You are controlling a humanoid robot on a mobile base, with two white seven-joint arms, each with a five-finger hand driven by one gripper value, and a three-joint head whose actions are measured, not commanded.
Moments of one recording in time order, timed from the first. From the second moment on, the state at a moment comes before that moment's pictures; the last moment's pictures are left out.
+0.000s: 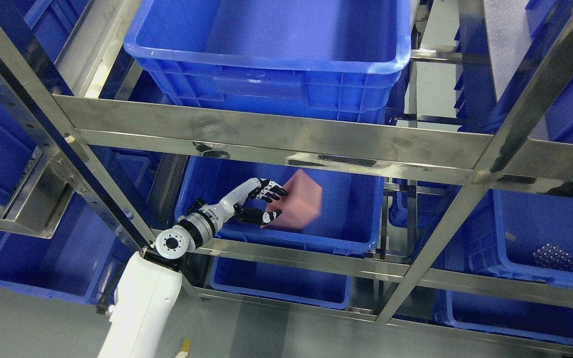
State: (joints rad) left arm -0.77 0.00 -0.17 -0.76 -0.40 -0.25 -0.55; right arm 0.00 0.00 0.00 0.00 0.00 0.02 -0.04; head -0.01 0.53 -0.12
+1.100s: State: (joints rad) left arm -0.43 0.00 -0.12 -1.16 -0.01 -0.28 0.00; right arm 0.00 0.00 0.00 0.00 0.00 0.02 -0.04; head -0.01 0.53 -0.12
